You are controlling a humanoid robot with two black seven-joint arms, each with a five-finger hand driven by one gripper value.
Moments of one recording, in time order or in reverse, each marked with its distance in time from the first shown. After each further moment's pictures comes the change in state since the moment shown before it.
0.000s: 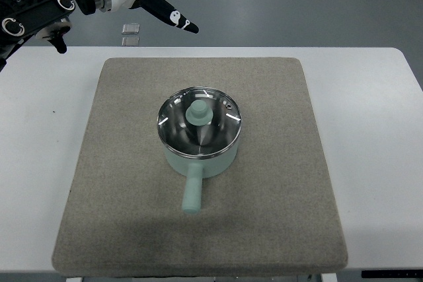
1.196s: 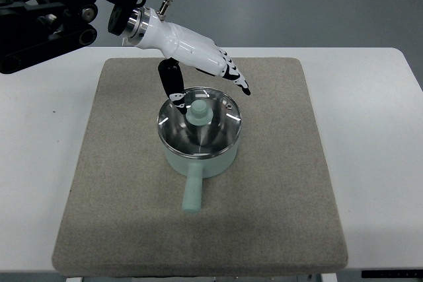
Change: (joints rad) left arm -0.149 0.075 -0.001 -0.424 0.953 -0.093 -0.222; right arm 0.000 0.000 0.000 0.000 0.000 0.000 0.000
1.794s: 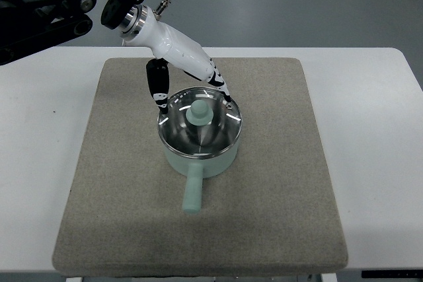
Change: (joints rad) left arm -0.048 -0.001 0.000 -0.008 0.084 -0.150 0.000; right arm 0.000 0.000 0.000 0.000 0.000 0.000 0.000
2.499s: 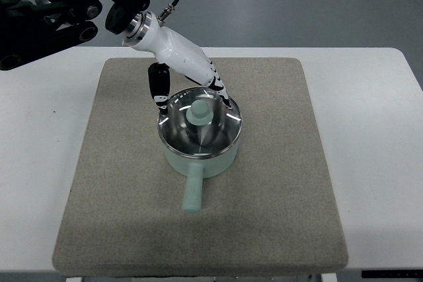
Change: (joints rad) left arm 0.020 -0.018 -0.008 0.004 0.069 0.013 0.000; right arm 0.000 0.000 0.000 0.000 0.000 0.000 0.000
